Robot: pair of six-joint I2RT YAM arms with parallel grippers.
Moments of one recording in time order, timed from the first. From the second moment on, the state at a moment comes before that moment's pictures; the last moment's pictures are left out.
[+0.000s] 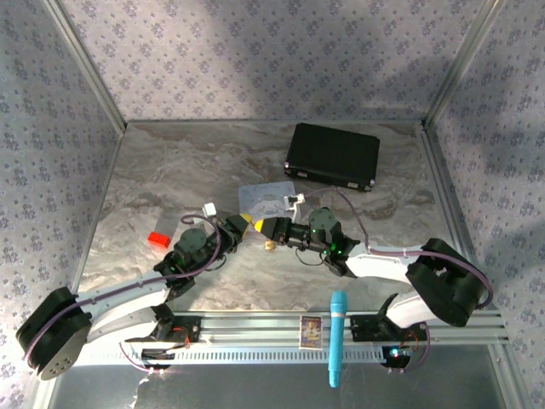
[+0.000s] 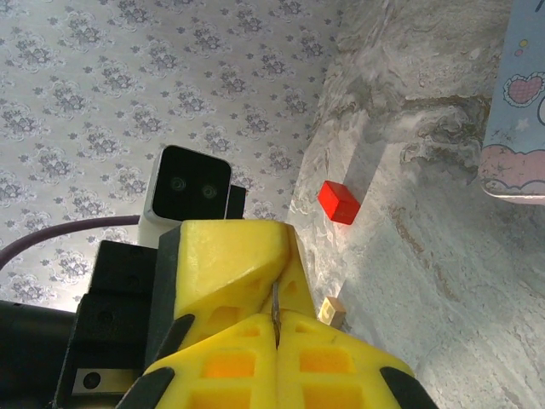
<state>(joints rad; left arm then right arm) -0.83 0.98 0.26 0.60 -0.07 -1.47 0.85 1.41 0.52 0.77 -0.36 1.16</state>
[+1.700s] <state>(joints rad) -0.90 1.64 0.58 0.35 -0.06 -0.90 0.64 1.14 0.21 0.38 -0.39 0.95</state>
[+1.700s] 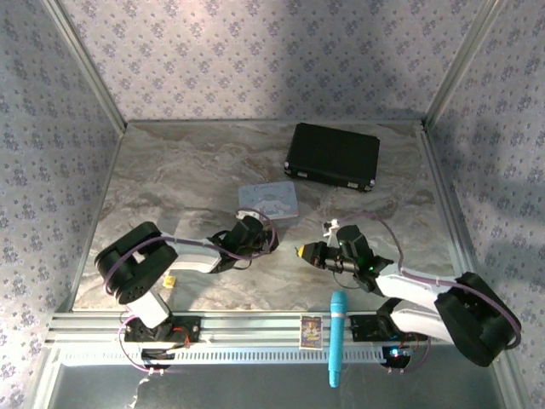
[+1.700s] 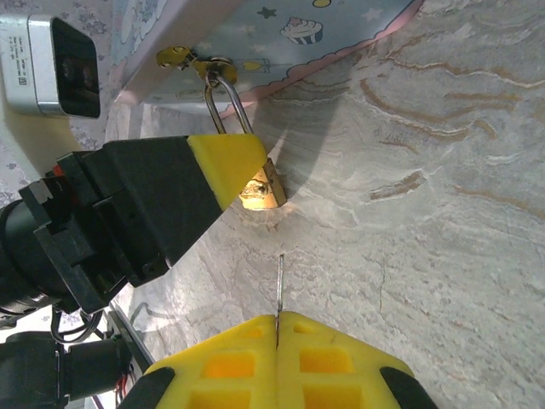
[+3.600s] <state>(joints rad) -0.90 1.58 0.45 0.63 -0.24 -1.65 0.58 1.85 0.34 1.26 -0.69 1.52</state>
